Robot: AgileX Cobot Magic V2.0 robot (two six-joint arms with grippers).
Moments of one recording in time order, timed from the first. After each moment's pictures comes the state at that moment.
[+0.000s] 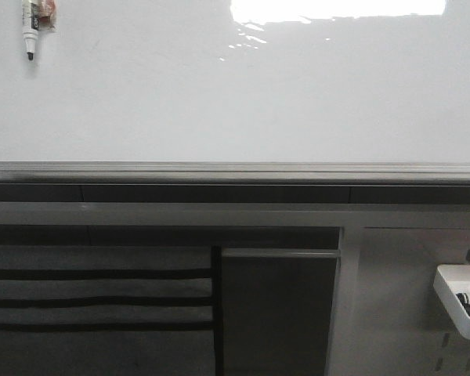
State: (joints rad) left arm -0.02 -0.01 0.01 -0.01 0.05 0.04; right arm 0.04 -0.01 0.02 0.02 0.01 0.00
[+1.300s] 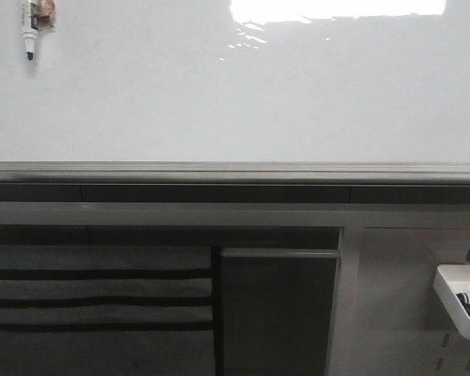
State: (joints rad) left arm -0.02 -0.01 0.01 -0.01 0.03 0.04; right arm 0.04 -0.01 0.02 0.02 -0.01 0.00
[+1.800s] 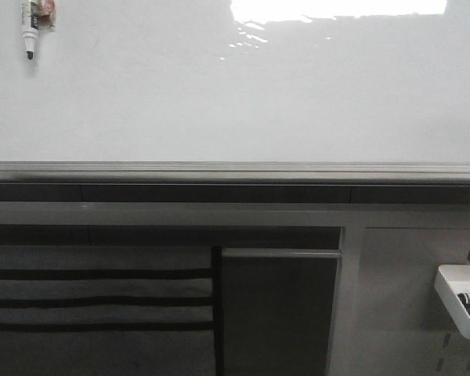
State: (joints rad) left arm -0.02 0.03 -0.35 -0.01 0.35 0.04; right arm 0.04 0.04 -0.30 0.07 0.35 0.00
